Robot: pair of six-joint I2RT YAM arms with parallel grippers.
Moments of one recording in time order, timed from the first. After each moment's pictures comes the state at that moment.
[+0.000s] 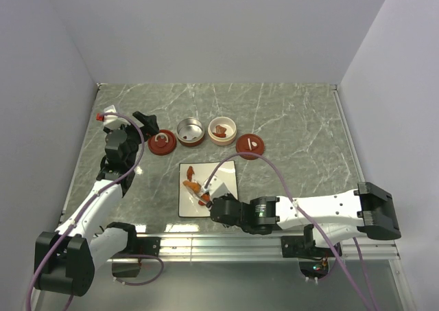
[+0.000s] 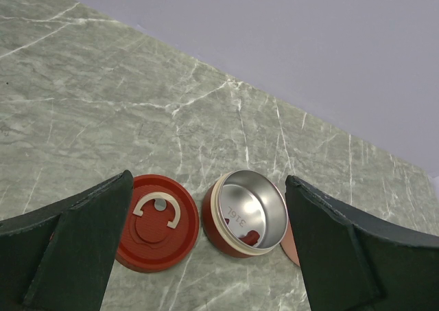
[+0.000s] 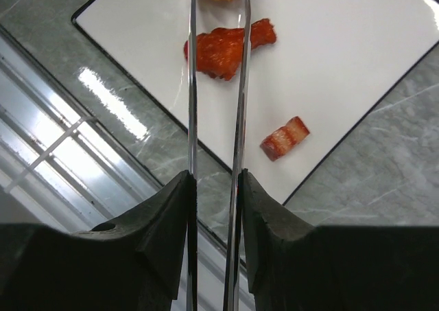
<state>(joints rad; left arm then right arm) -0.15 1.00 0.54 0.38 -0.18 -0.52 1.46 1.31 0.83 -0.43 0.49 0.46</state>
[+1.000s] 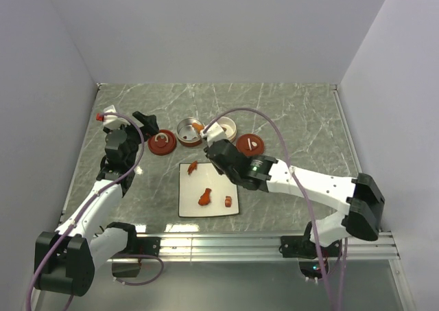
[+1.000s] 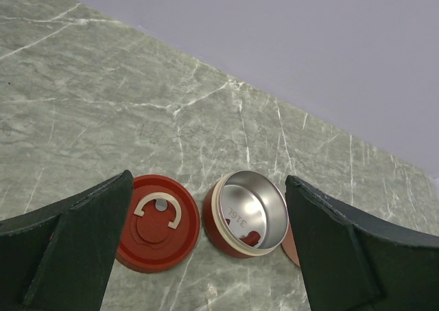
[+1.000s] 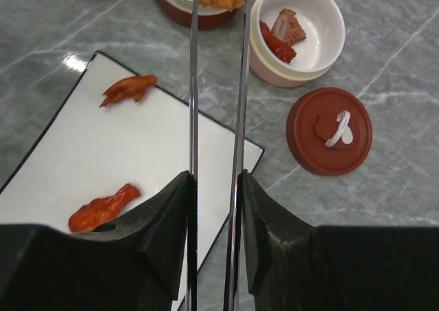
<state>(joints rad) -0.15 1.00 0.54 0.38 -0.18 -0.52 1.10 1.42 1.13 -0.40 0.56 0.17</state>
